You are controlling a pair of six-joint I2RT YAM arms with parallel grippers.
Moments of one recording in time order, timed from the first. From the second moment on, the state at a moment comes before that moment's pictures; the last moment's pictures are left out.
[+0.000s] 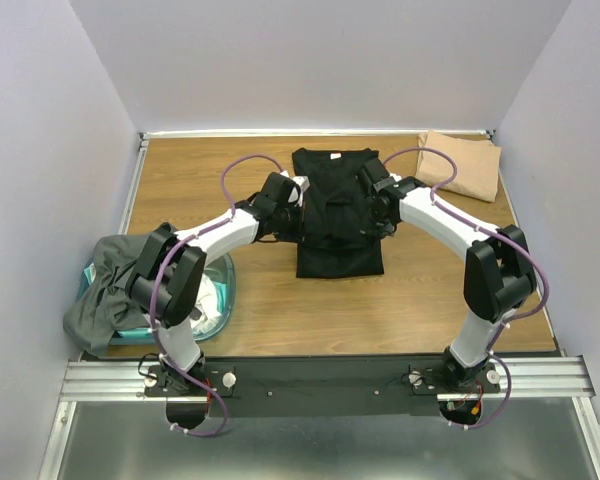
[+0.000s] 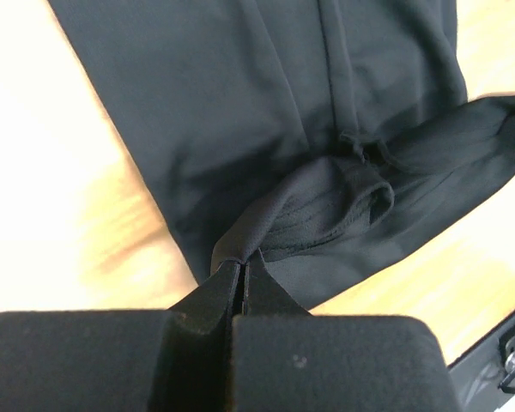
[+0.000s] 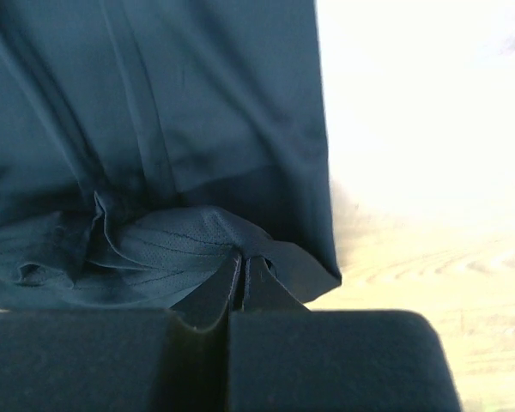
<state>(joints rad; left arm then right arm) -0.55 1.74 1.14 -0.26 0.25 -0.41 0.52 1.76 1.35 -0.80 0.21 0.68</state>
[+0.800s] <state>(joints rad) -0.43 2.08 1.56 -0.32 0.29 -0.34 0.36 2.13 1.76 -0.75 0.21 0.49</state>
